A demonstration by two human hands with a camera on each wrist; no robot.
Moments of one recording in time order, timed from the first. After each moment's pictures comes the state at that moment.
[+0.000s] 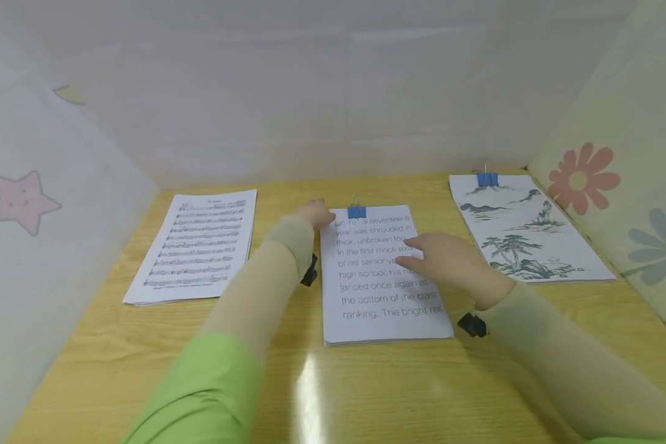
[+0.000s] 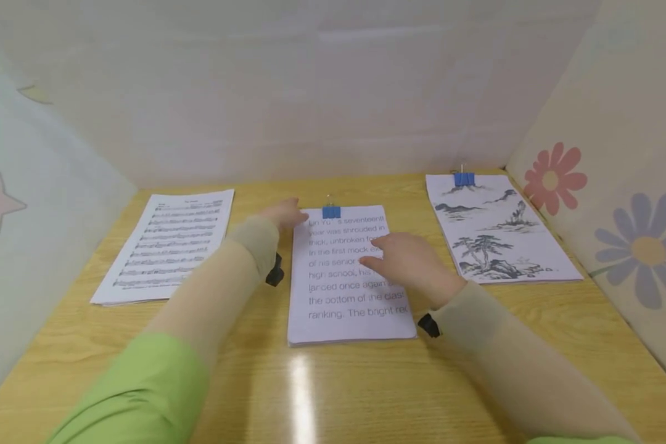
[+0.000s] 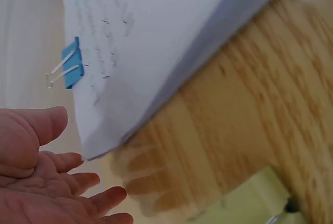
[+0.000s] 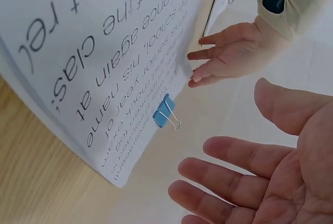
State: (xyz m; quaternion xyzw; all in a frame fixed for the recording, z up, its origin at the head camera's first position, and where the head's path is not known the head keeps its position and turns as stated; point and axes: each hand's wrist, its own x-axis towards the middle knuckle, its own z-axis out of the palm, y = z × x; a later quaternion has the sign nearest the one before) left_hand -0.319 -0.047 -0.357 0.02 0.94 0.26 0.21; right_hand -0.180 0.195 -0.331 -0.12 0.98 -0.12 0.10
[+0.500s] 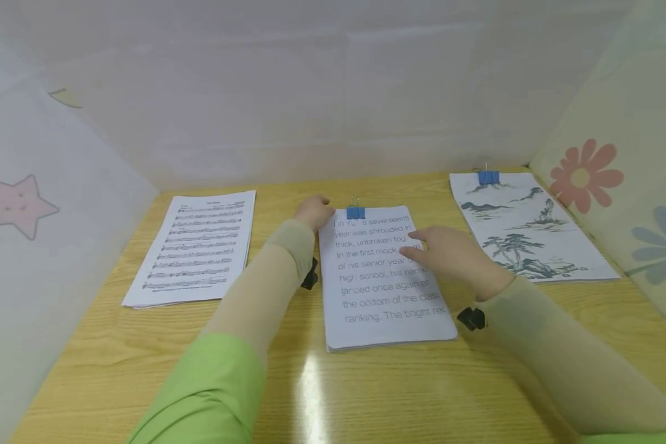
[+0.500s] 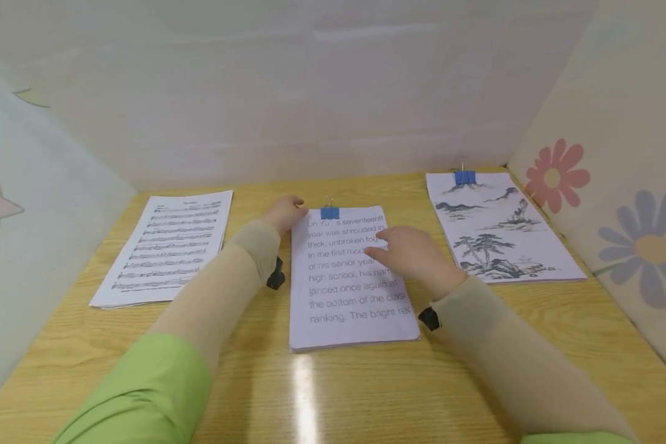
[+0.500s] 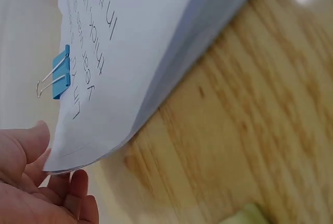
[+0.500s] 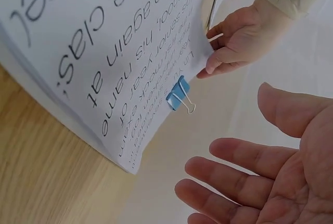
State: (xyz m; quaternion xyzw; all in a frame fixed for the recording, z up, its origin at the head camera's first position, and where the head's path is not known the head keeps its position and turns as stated) left_hand -0.326 -0.040 -0.369 0.00 0.94 0.33 0.13; right_hand -0.195 0.203 -0.334 -0.10 0.98 -0.15 0.11
